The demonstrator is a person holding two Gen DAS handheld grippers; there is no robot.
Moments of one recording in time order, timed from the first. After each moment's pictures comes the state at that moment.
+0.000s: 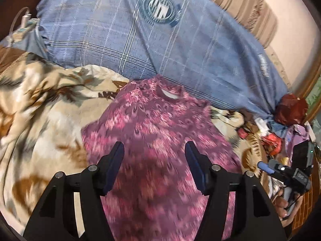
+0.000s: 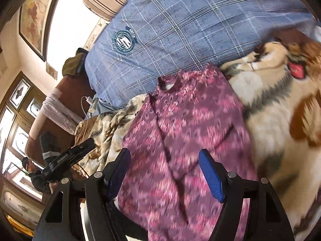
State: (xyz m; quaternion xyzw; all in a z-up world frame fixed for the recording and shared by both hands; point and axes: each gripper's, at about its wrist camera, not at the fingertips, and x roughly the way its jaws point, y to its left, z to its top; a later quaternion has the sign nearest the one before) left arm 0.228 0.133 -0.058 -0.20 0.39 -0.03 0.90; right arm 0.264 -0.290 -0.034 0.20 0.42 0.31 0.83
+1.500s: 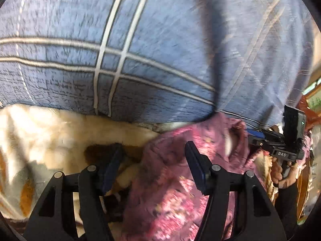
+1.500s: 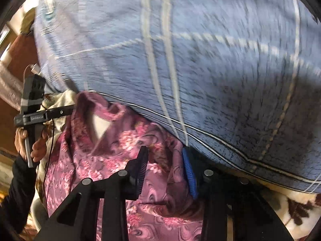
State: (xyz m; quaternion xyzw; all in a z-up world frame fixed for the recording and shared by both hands) left arm 0.502 0.236 -0.156 -0.20 0.51 -0.15 0.83; right arm 0.577 -0.177 -0.108 -0.03 0.51 0.31 0.80
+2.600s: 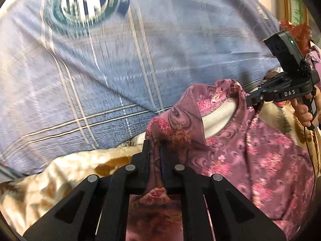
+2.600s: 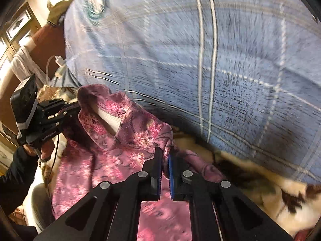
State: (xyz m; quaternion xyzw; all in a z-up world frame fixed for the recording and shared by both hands) left arm 0.388 0.158 -0.058 0.09 0.35 -0.13 0.92; right arm 0.511 -0.190 -0.051 -0.04 0.46 0.37 0.81
